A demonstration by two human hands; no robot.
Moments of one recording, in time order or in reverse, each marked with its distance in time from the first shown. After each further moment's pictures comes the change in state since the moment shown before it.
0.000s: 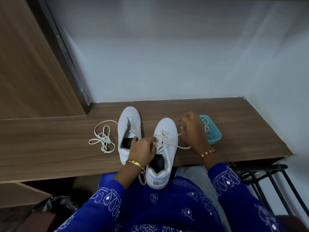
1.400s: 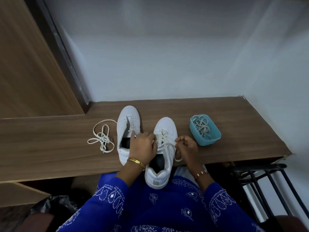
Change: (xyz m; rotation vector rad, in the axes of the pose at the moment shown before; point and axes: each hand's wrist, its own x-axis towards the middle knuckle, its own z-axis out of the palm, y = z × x) left_hand 0.008 0.002 0.007 0.190 0.181 0.070; right_hand -0.053 -0.014 0.032 0.959 -0.051 0.663
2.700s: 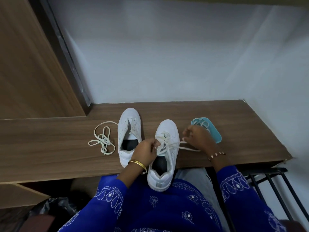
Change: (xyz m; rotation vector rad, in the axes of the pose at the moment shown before) left_hand -0.002 -0.002 0.006 -0.525 -0.199 -0.173; right_hand 0.040 -0.053 -0.037 -1.023 -0.187 -0.301
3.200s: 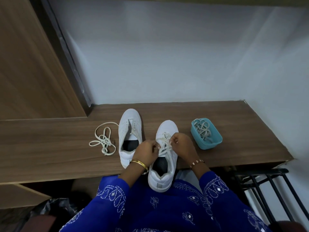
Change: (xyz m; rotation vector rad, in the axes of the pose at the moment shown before) left_hand 0.003 0.002 0.000 0.080 -0.001 -0.019; right_hand -0.002 -0.028 0.055 0.231 0.058 0.065
